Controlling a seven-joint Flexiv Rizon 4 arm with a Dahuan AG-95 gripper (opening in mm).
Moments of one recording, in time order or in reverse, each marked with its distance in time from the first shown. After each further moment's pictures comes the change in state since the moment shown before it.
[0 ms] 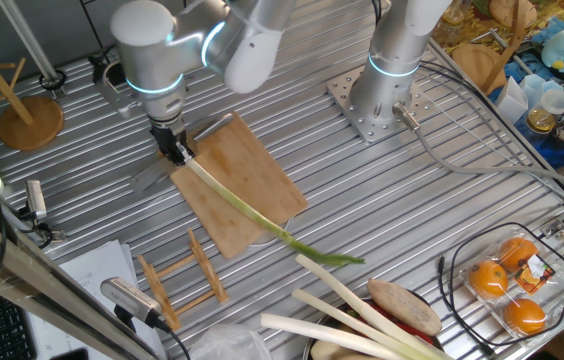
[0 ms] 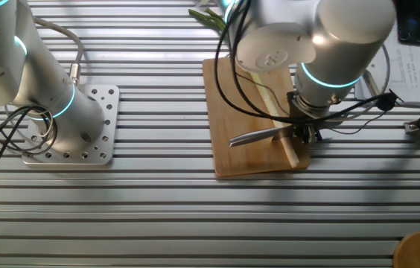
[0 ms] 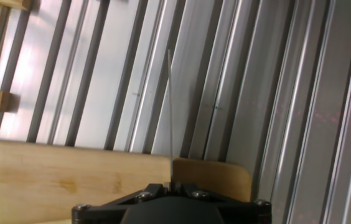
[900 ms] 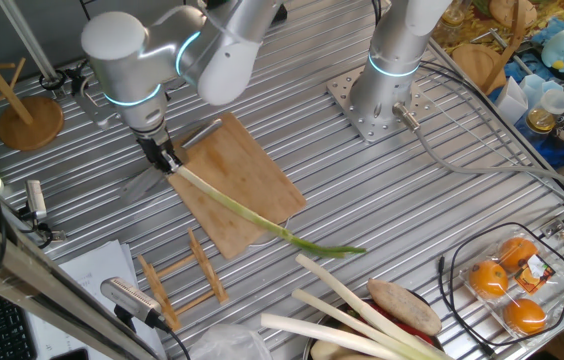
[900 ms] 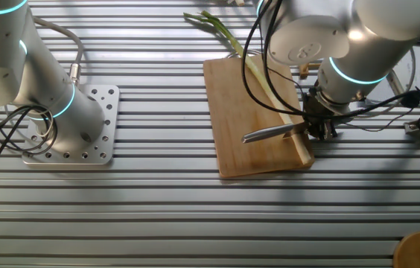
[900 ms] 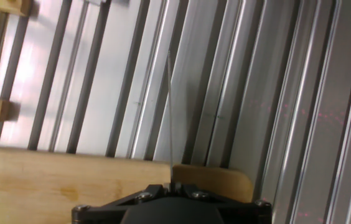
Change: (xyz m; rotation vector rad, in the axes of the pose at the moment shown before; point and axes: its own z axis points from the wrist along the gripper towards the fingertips) arm -0.028 0.001 -0.001 -0.014 0.023 -0.004
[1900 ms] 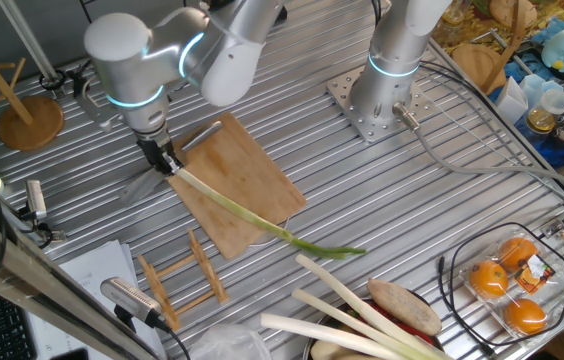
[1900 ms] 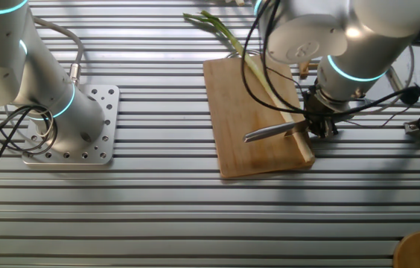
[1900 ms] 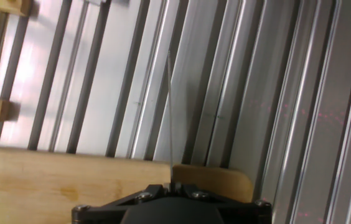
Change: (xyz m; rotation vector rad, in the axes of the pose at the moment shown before) arm 0.004 0.004 0.002 -0.004 -0.016 -0.014
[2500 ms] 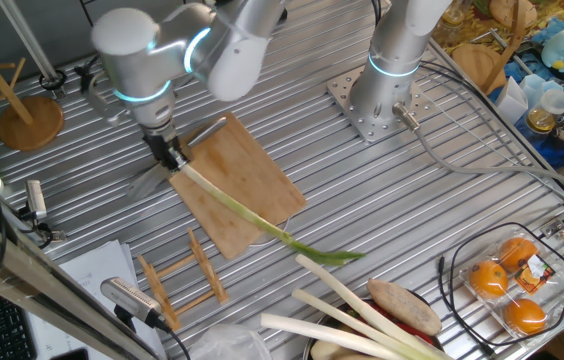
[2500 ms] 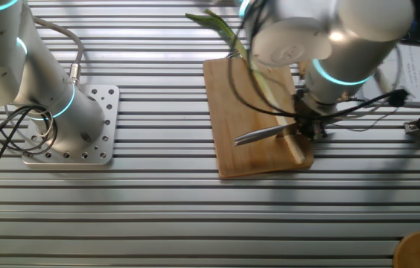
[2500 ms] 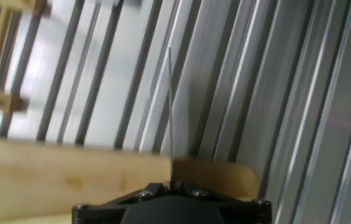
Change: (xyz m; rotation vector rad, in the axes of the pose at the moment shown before) arm 0.028 0.001 -0.001 0.005 0.011 -0.015
